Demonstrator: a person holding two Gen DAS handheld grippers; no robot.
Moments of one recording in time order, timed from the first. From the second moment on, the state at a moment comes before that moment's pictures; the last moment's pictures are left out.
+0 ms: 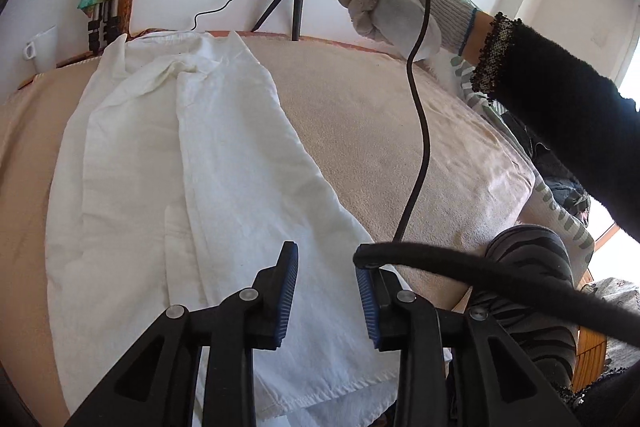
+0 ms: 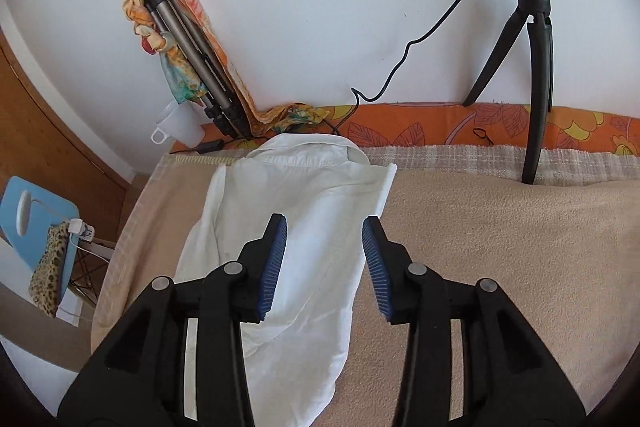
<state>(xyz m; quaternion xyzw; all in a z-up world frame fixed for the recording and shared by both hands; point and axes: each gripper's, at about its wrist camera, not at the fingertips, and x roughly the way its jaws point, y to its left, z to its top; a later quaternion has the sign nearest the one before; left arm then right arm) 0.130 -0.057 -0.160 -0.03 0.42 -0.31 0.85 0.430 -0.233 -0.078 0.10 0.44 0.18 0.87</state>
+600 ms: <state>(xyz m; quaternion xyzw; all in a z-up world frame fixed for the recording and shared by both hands) 0.078 0.007 -0.109 0.10 0.34 -0.21 0.91 0.194 -0.313 0.066 0.12 0.35 0.13 0.92</state>
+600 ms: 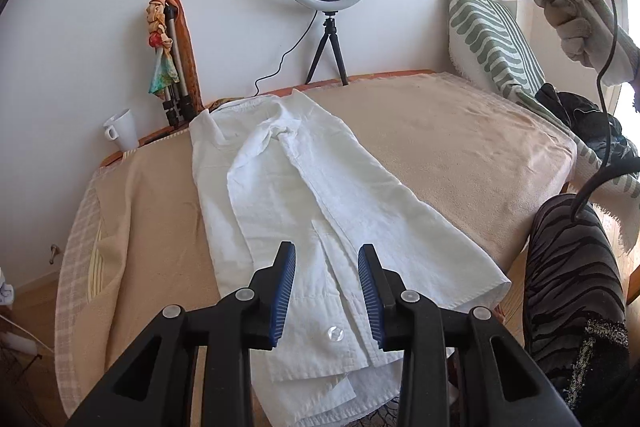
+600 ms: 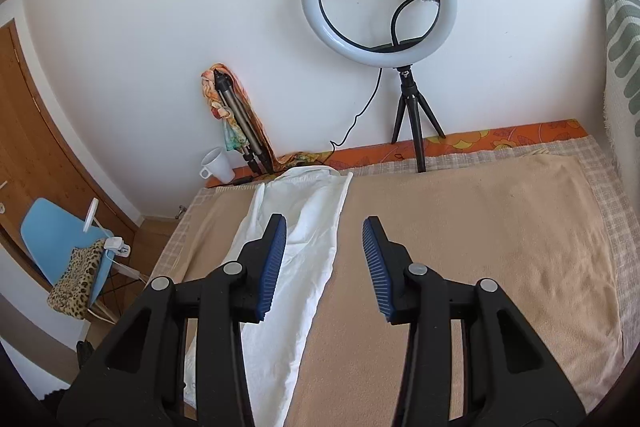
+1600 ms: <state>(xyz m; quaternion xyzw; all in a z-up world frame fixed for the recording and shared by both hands) 0.104 0.111 -0.178 -0.12 0.50 -0.18 0.84 0.084 -0.215 -0.190 0.18 0.58 0.19 0.78</state>
